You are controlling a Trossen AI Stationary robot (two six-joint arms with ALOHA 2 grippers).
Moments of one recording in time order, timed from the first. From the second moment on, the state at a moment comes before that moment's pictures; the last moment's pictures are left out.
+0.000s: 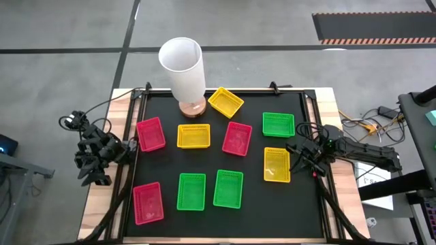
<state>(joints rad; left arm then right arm) -0.59 0.15 0.01 1.12 0.79 0.82 -0.22 0.06 0.05 0.00 -0.97 0.34</state>
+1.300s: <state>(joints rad) -0.59 0.73 0.21 1.08 -0.19 0.42 -0.21 0.06 0.05 0.29 -0.31 0.57</state>
